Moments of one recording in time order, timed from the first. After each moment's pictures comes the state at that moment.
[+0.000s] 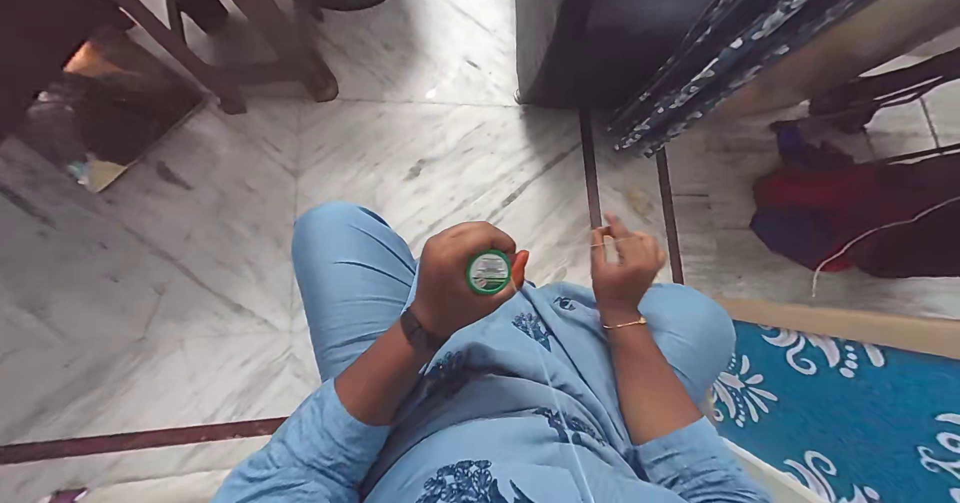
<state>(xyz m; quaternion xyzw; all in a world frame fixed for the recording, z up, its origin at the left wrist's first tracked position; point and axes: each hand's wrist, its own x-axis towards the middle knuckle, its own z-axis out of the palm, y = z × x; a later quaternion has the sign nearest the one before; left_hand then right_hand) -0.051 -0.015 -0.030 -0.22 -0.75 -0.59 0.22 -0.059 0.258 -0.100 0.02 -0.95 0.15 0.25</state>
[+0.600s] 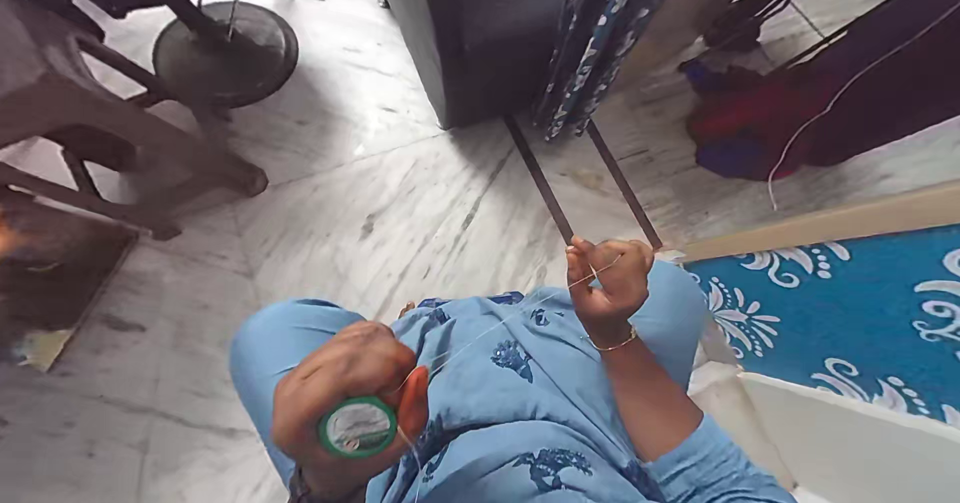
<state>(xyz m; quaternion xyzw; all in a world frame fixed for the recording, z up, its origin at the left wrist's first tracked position) -0.049 -0.021 0.015 -0.33 -0.69 -0.61 0.20 -0.039 0.279 -0.070 0.03 -0.86 0.21 0.46</state>
